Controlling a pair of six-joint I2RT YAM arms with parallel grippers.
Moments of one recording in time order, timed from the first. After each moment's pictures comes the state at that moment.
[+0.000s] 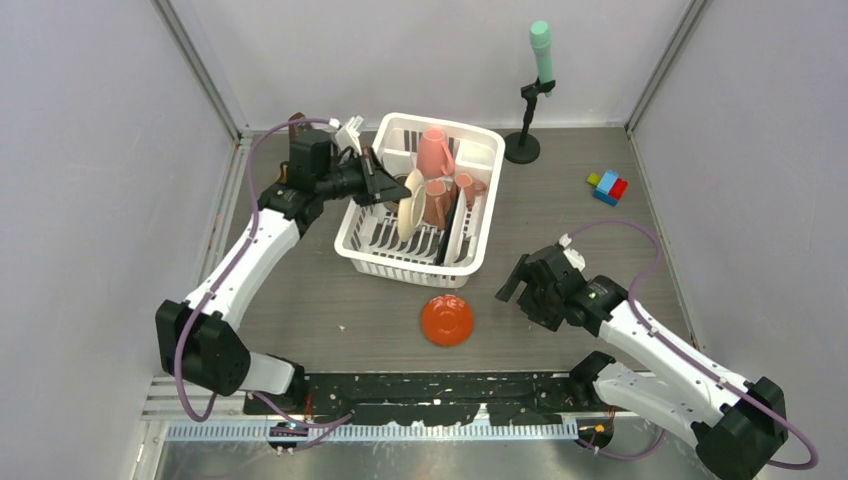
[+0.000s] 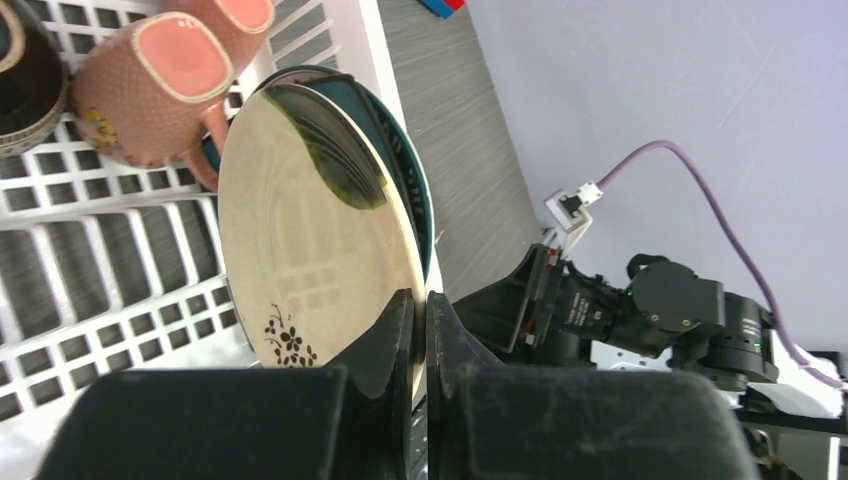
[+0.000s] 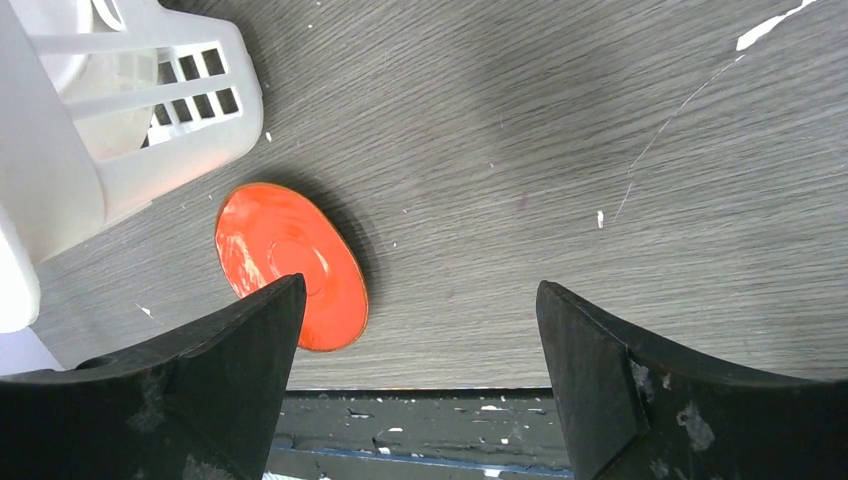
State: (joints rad) left arm -0.34 1.37 1.27 -0.32 0.64 -0.63; right arm 0.63 0.86 0.63 -0.77 0.15 1.12
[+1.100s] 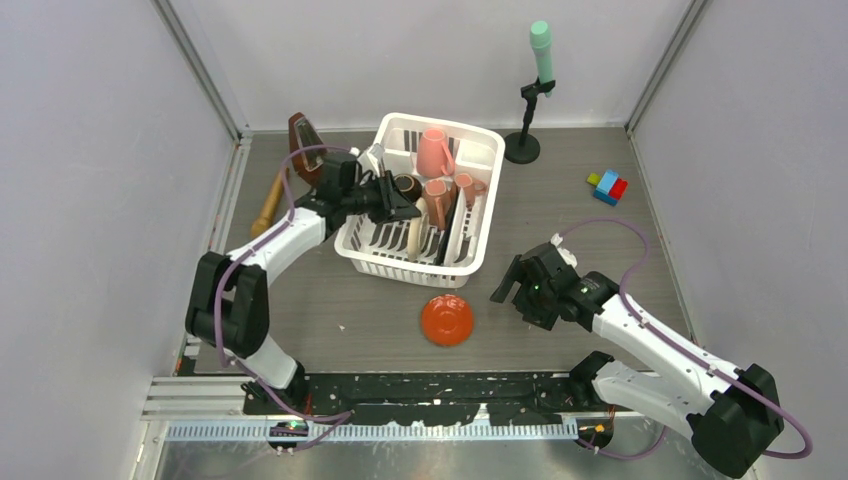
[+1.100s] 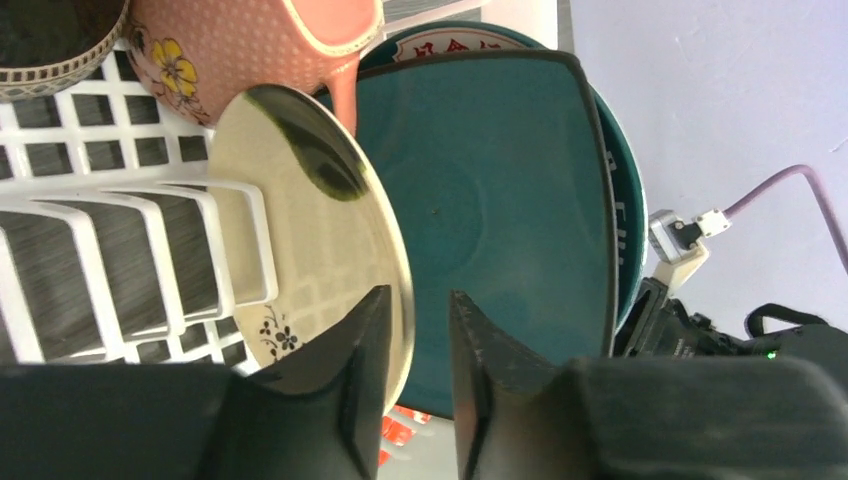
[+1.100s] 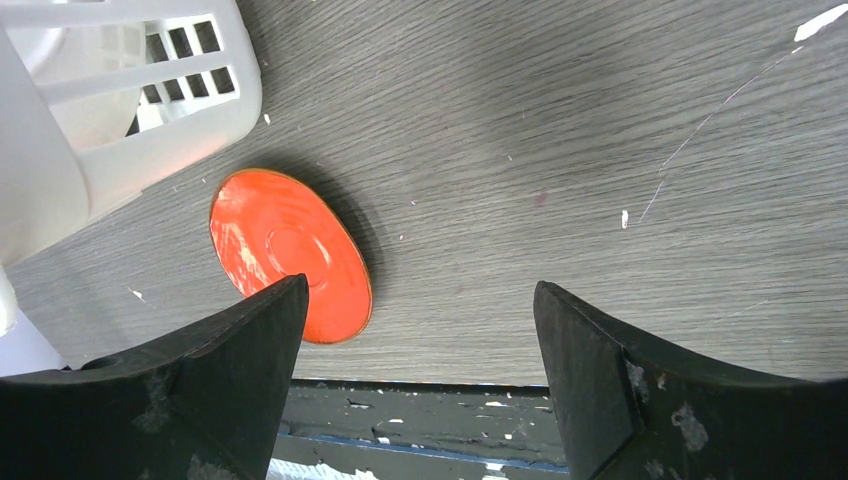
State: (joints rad) left arm -0.35 1.60 1.11 -0.08 0.63 -0.69; right arm 0.63 0.93 0.63 -0.73 0.09 1.10
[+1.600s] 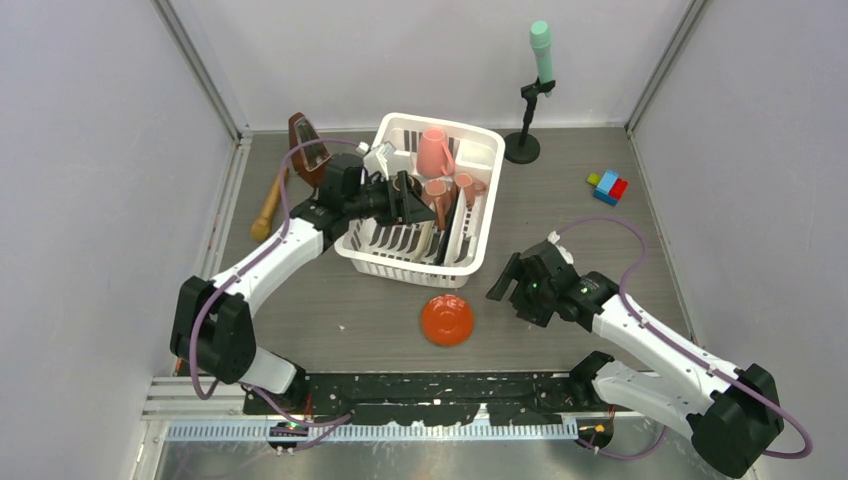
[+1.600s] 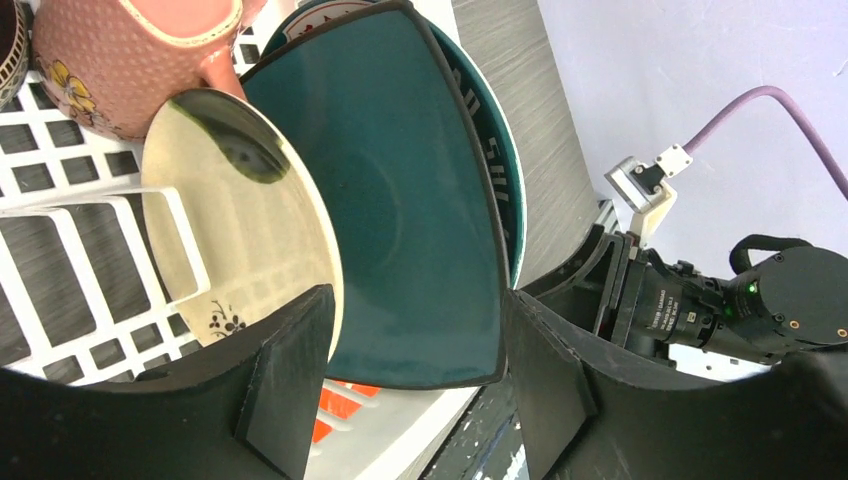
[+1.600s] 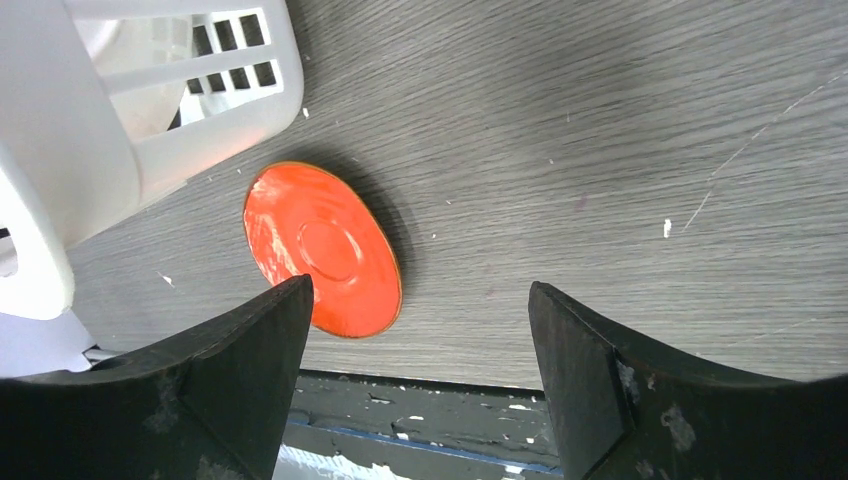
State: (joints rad) left arm -0.45 1.46 1.10 -0.12 0.56 -0.60; right arm 0.63 0.93 0.63 -0.69 0.06 1.10
